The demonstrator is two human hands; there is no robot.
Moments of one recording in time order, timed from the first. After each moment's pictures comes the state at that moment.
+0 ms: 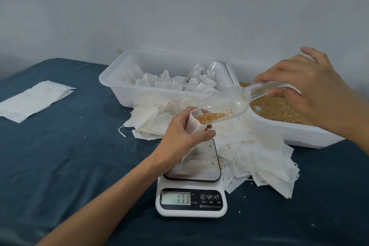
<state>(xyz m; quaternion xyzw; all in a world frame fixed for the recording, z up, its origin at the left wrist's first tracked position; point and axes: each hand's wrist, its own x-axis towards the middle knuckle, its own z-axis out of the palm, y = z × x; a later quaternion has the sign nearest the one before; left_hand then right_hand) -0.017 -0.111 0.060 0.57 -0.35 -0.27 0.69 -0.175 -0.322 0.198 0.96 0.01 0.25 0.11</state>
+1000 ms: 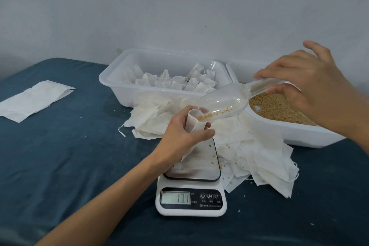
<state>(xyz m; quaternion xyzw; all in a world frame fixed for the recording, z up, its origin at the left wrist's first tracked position) -0.017 -0.112 0.057 0.54 -0.34 -0.29 0.72 -0.174 -0.318 0.203 0.95 0.01 0.27 0.15</state>
